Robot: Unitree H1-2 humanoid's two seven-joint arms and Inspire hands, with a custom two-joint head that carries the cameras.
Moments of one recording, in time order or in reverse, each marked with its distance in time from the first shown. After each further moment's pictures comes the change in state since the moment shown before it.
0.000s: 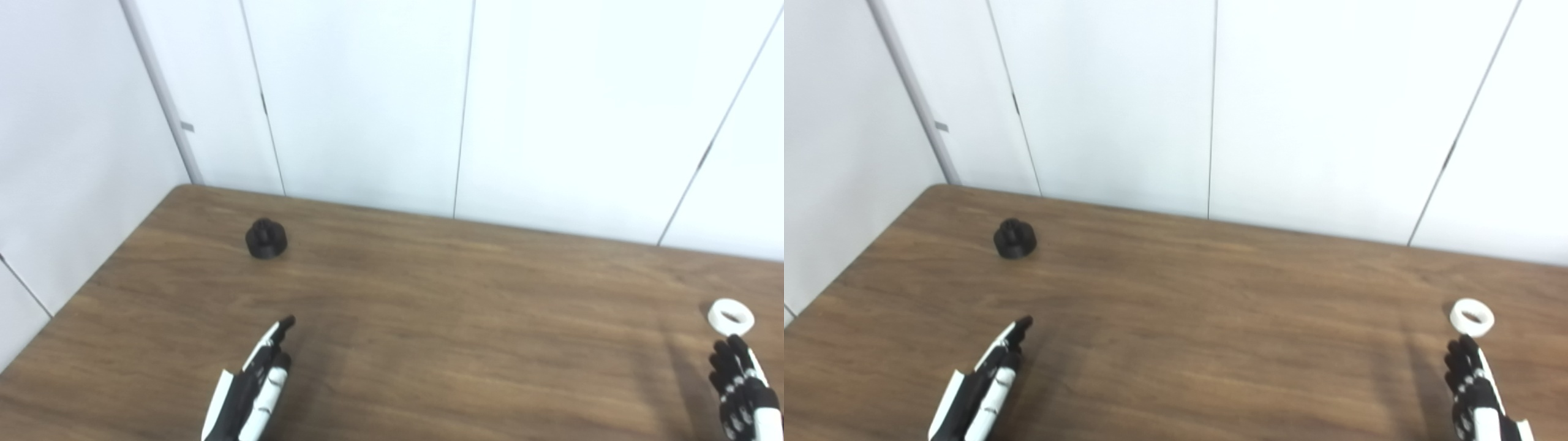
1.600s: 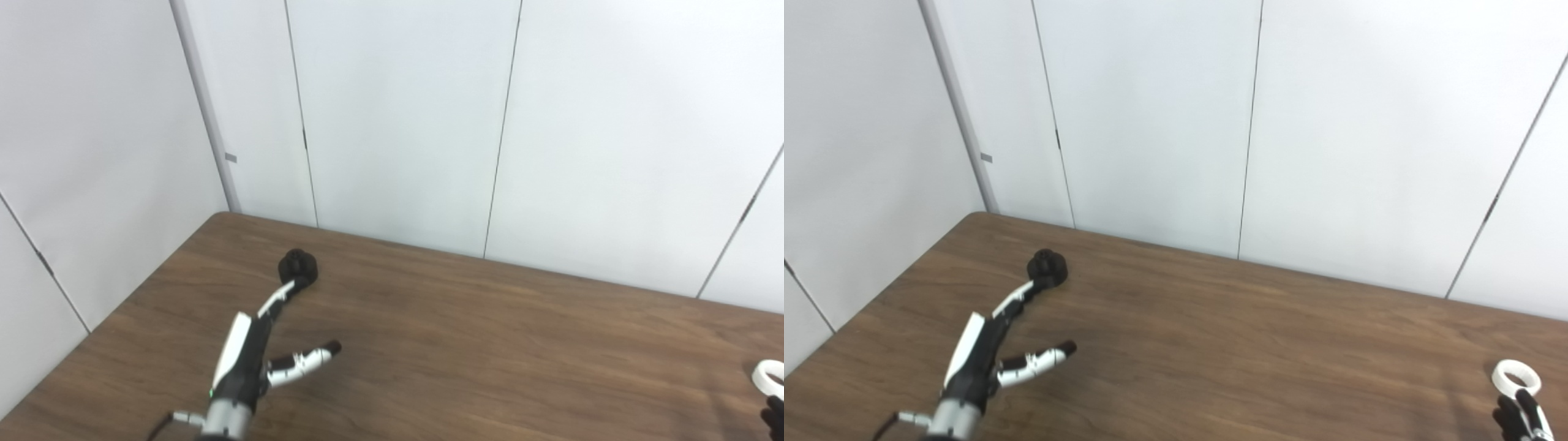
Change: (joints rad) left arm -0.291 0.140 0.080 -0.096 0.296 0.396 0.060; right arm -0.027 -0.009 -0.006 0.039 -0.039 -0.049 -0.006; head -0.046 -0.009
